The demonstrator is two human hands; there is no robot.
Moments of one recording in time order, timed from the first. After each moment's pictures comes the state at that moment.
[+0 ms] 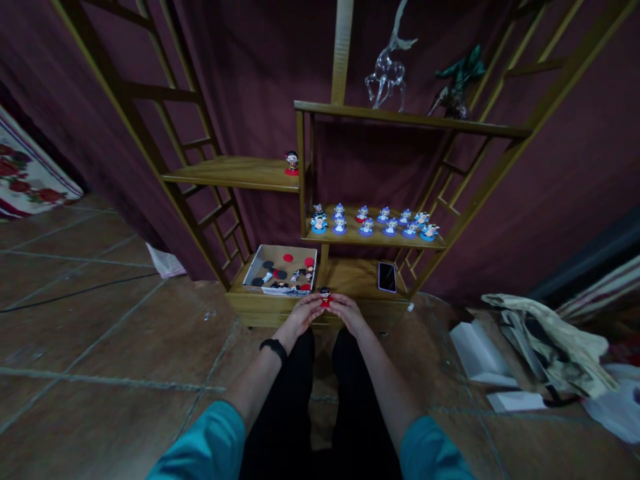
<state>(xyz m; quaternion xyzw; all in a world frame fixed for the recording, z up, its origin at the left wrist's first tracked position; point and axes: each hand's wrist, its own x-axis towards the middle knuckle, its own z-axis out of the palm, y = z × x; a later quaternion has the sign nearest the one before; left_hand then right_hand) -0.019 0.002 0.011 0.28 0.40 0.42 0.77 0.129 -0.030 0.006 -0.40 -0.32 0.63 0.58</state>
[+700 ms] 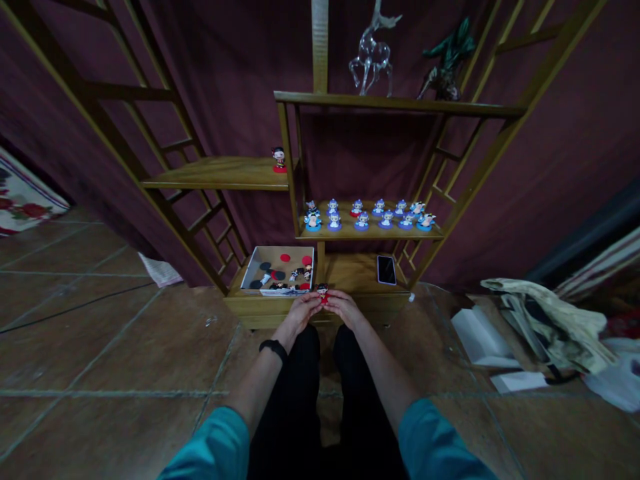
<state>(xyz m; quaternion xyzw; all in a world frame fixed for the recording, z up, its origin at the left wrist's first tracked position) -0.023 0.008 0.010 0.32 0.42 0.41 0.74 0.124 -0.020 0.001 -0.42 -0.29 0.65 0.56</state>
